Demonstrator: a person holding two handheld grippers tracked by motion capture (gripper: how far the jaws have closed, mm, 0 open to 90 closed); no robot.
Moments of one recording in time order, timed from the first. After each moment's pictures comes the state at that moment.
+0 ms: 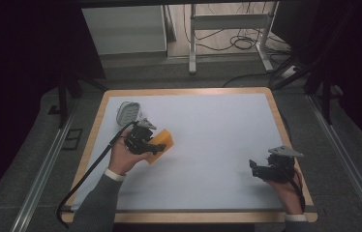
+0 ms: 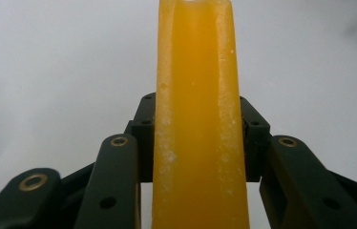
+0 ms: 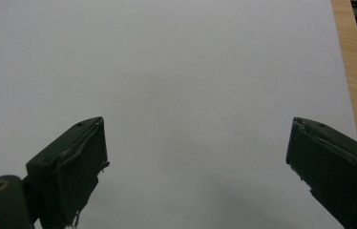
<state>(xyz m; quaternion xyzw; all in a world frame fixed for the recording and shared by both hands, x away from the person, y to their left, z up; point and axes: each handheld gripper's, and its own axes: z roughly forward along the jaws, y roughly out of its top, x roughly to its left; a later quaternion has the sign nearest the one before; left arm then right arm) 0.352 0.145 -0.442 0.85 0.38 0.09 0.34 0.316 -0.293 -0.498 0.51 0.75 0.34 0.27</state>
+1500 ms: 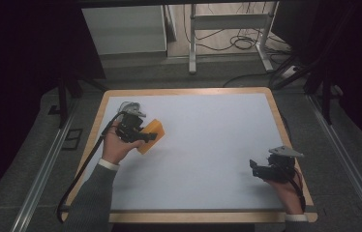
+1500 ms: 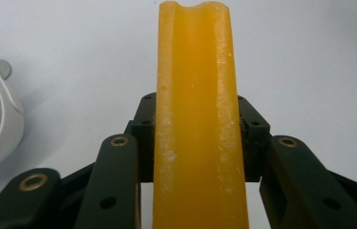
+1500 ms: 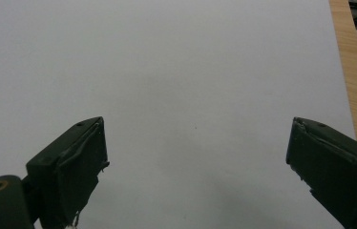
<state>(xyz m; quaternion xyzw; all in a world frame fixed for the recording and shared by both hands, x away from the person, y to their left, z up) 0.379 0.174 -0.433 0.83 0.42 0.09 0.34 0.316 -0.295 -0.498 0.51 0.75 0.34 0.27</state>
